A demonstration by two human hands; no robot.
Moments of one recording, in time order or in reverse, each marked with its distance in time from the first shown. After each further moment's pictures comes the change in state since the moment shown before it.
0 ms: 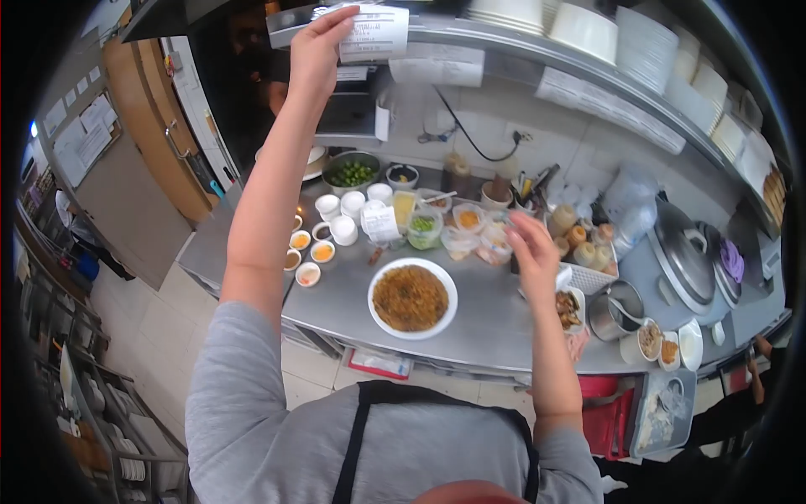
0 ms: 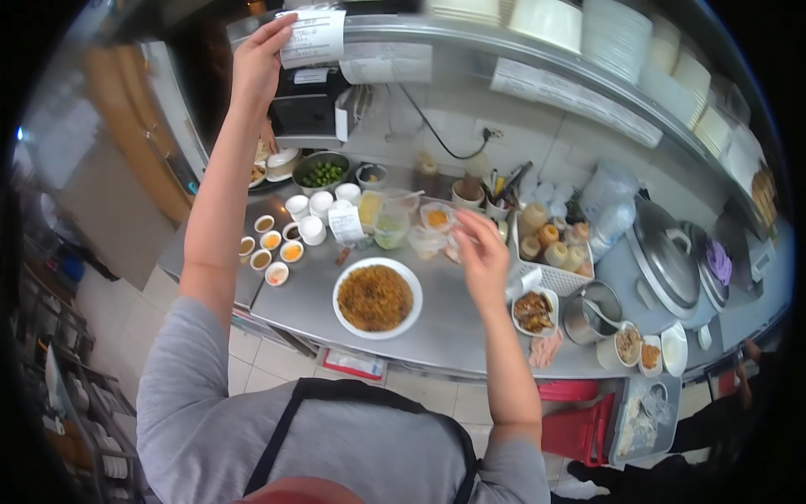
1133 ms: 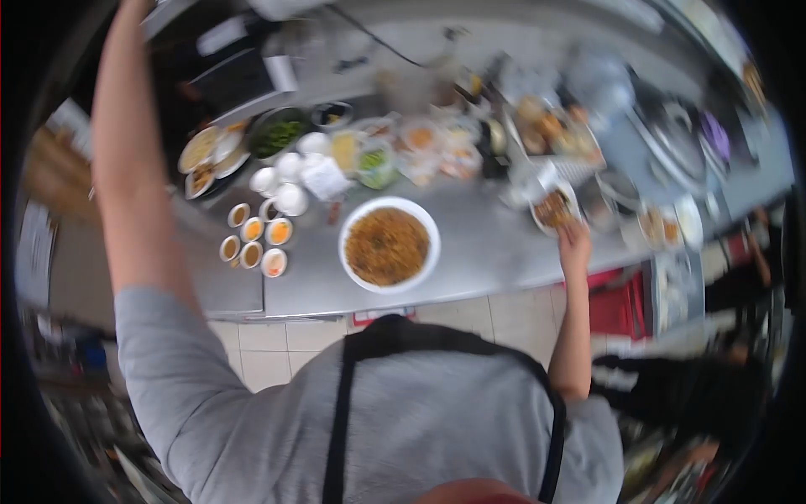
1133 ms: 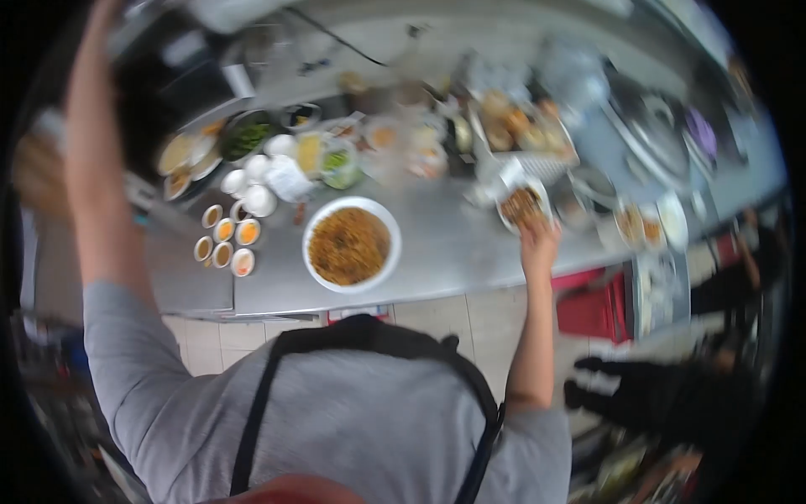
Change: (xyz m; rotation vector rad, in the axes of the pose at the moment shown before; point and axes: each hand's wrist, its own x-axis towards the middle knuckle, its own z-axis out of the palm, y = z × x) left_hand 0.186 -0.026 -0.059 0.667 -0.004 -0.173; right_hand -0.163 0.109 -0.146 -1.050 0.280 0.255
